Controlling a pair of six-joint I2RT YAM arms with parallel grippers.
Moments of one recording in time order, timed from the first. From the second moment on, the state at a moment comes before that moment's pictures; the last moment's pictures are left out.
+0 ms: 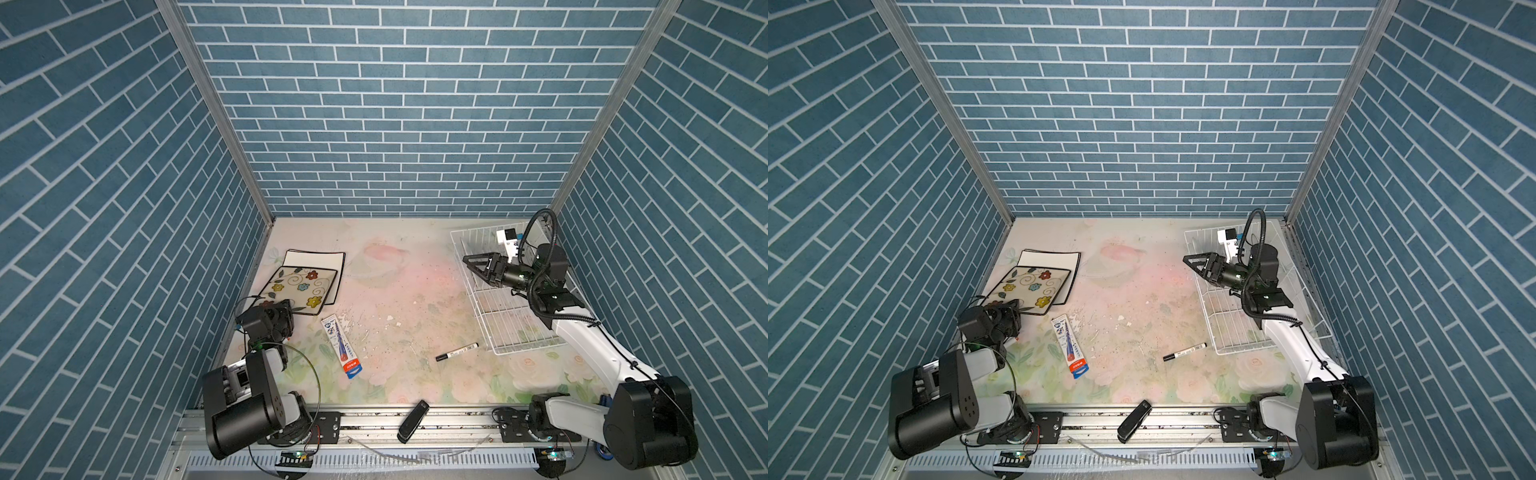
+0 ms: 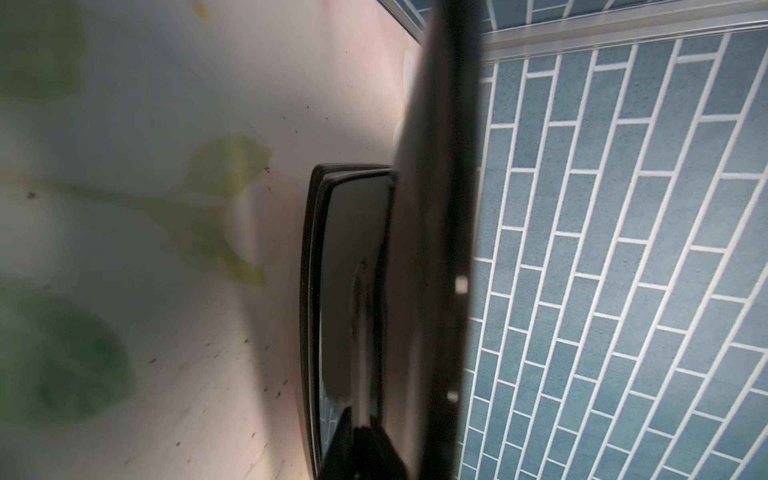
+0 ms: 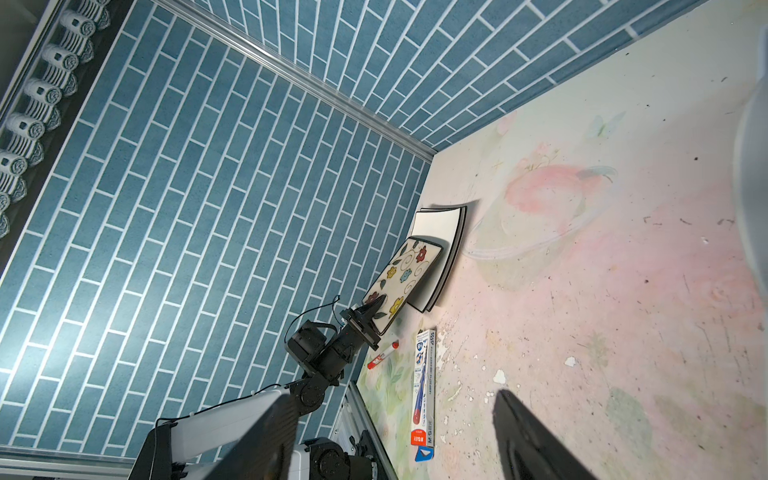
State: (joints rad) left arm 0.44 1.31 0.22 0.65 0.36 -1.38; right arm 0.18 1.21 0.78 0.20 -0.96 0.87
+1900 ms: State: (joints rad) left arm 0.36 1.45 0.25 0.80 0.29 -1.39; right arm 0.11 1.26 0.78 0.21 -0.95 0.87
